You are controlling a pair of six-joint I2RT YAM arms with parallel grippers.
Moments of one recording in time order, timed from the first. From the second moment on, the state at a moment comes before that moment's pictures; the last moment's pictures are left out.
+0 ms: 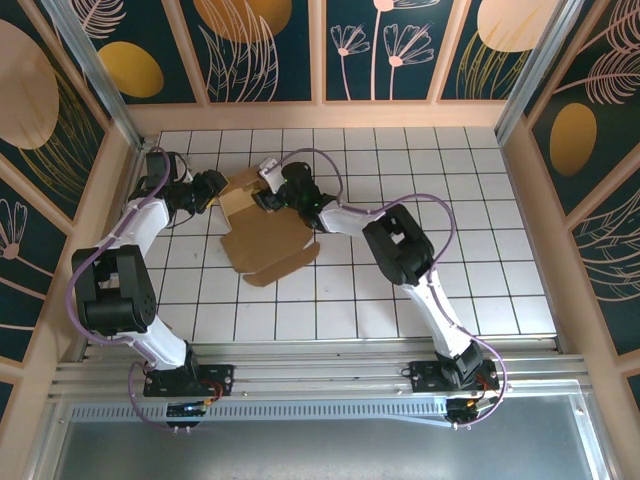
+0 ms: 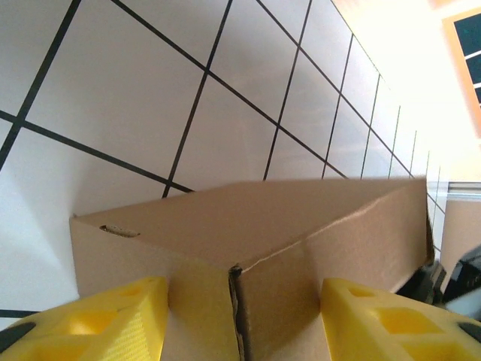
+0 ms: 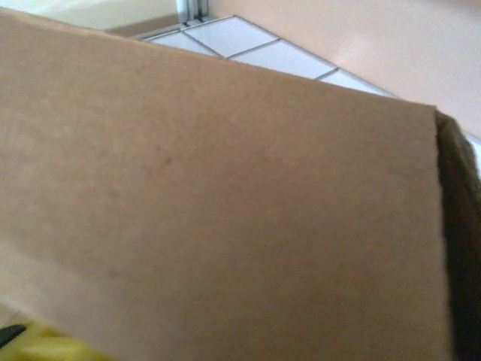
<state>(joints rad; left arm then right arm) 0.07 1.65 1.16 -0.32 0.51 -0.70 0.76 2.37 1.71 0.29 -0.14 -0.14</state>
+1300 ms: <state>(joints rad) 0.07 1.65 1.16 -0.32 0.50 -0.69 0.58 2.16 1.37 0.45 -0.58 -0.14</state>
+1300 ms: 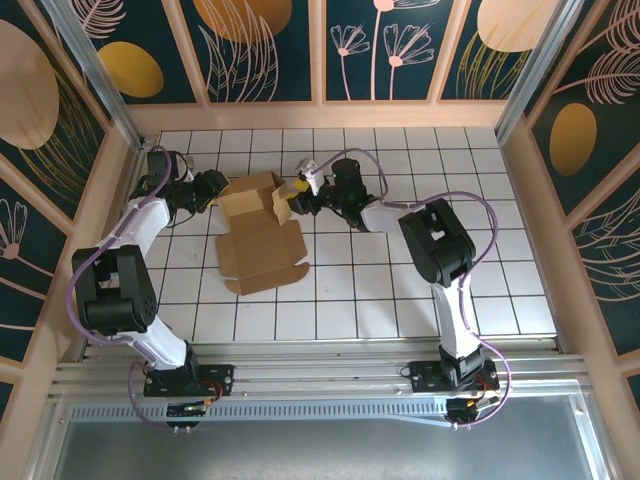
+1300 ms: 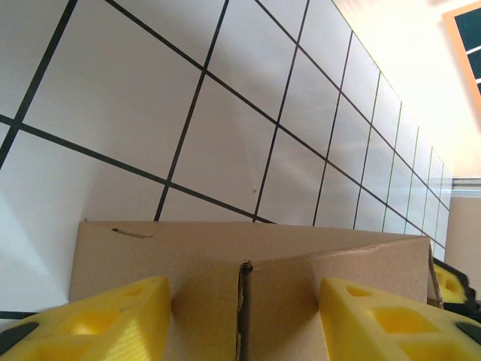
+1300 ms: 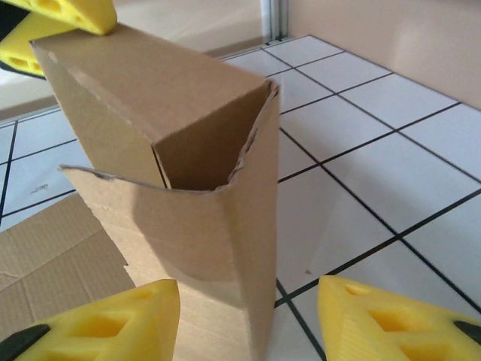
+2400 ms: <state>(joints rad) 0.04 1.65 1.15 -0.31 0.50 -0.68 0.66 2.36 1.61 0.54 -0.37 -0.11</state>
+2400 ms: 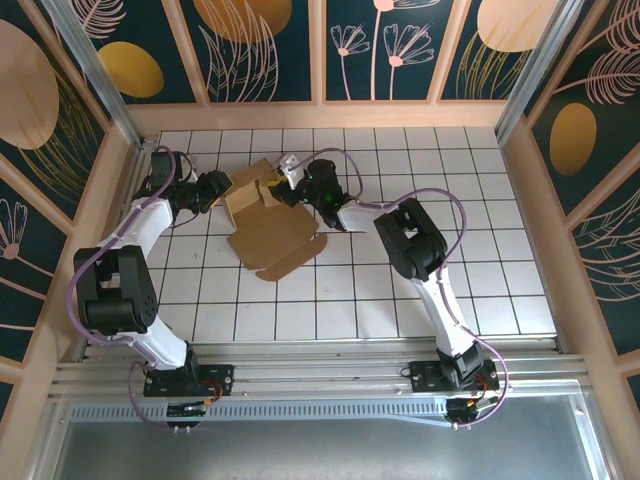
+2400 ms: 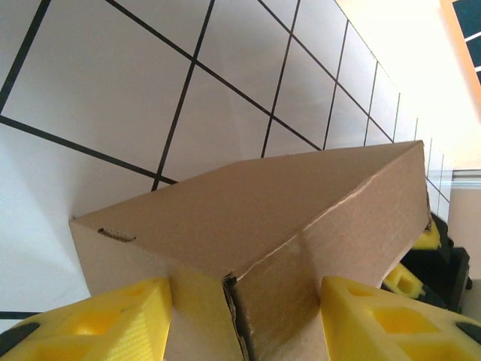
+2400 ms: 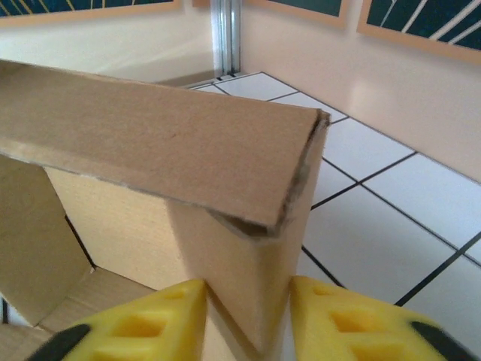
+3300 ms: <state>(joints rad) 0.04 1.64 1.16 -0.33 0.52 -0.68 0.68 2.51 1.86 0.45 -0.27 -0.02</state>
